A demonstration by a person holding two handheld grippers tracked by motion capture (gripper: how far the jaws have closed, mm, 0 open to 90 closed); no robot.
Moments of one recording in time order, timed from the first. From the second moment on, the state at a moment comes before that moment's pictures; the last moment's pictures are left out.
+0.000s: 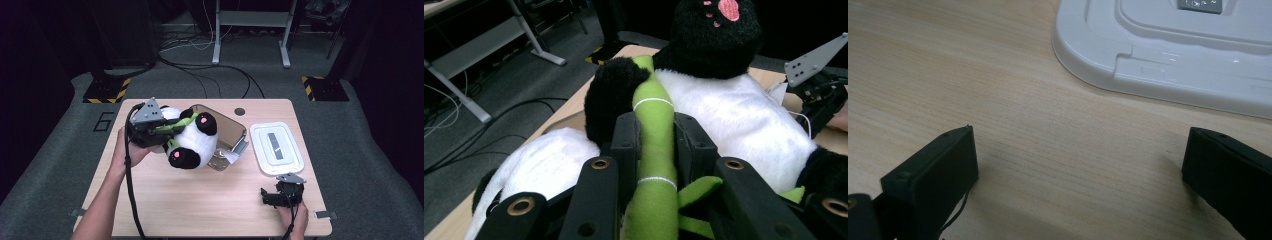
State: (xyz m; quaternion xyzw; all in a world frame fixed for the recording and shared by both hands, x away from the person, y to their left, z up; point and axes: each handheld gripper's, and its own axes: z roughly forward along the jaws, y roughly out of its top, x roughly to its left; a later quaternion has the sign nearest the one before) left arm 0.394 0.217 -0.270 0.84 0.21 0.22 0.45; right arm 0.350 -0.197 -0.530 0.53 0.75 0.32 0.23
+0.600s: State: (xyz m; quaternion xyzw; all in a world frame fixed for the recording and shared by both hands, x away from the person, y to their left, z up) left arm 0.430 0.201 -0.265 0.84 0.19 0.23 0.45; right arm 0.350 -0.196 -0.530 0.54 0.75 0.32 0.23
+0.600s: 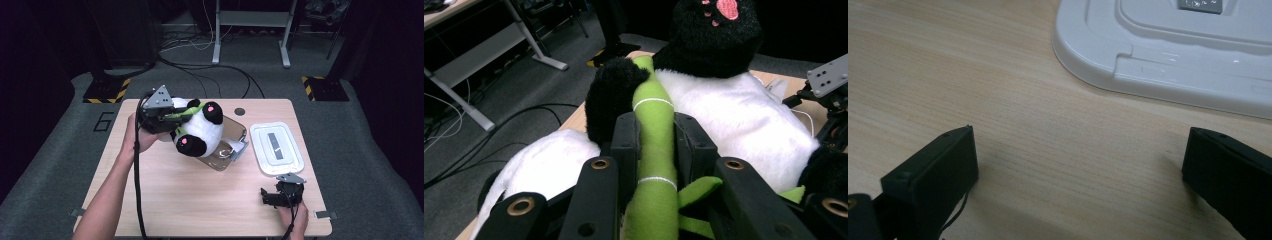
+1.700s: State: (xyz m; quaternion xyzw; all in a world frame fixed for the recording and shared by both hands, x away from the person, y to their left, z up) left arm 0.470 0.173 -0.266 0.86 0.16 0.23 0.44; right arm 0.350 -0.196 -0.530 0.54 0.75 0.32 0.22
